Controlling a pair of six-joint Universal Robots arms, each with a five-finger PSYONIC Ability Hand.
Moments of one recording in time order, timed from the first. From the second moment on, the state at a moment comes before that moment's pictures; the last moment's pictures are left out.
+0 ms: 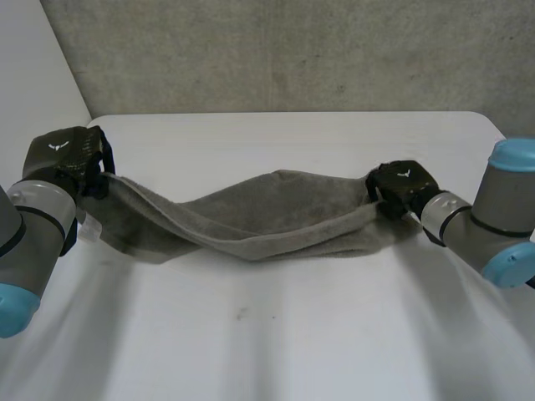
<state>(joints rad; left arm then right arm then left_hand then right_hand) 4.44 -1.72 -1.66 3.27 -1.70 3.20 1.77 -0.83 1.24 -0.12 1.16 2.80 1.18 1.22 1.22 1.22 1.03 1.34 1.18 1.18 1.19 0.97</state>
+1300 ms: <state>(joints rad) 4.43 -1.74 -1.66 3.27 -1.70 3.20 1.83 -0.72 1.09 -0.08 1.20 2.74 1.18 1.22 1.22 1.22 1.03 0.81 0.65 0.70 0.70 0.50</state>
